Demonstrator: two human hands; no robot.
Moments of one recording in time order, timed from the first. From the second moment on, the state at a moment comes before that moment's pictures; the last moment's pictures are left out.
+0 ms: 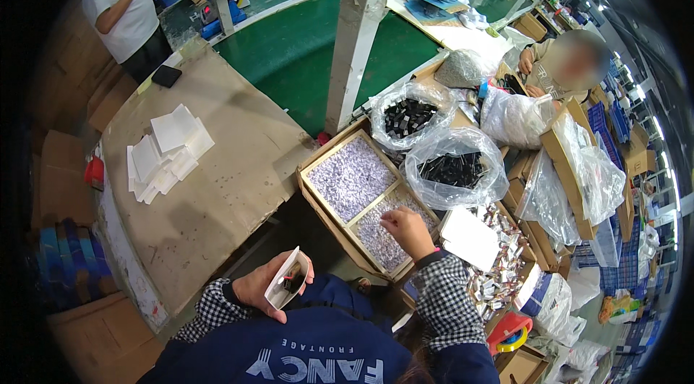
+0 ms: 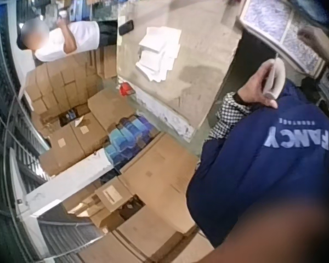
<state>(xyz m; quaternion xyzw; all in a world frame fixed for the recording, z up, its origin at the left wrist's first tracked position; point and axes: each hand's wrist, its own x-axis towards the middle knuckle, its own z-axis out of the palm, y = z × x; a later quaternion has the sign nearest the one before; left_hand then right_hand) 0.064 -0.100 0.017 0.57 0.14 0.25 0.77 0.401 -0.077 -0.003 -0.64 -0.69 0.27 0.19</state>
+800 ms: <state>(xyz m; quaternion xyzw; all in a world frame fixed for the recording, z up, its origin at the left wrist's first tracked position) 0.064 -0.088 0.011 0.56 0.16 0.27 0.77 0.359 -0.024 0.010 -0.66 -0.50 0.42 0.37</state>
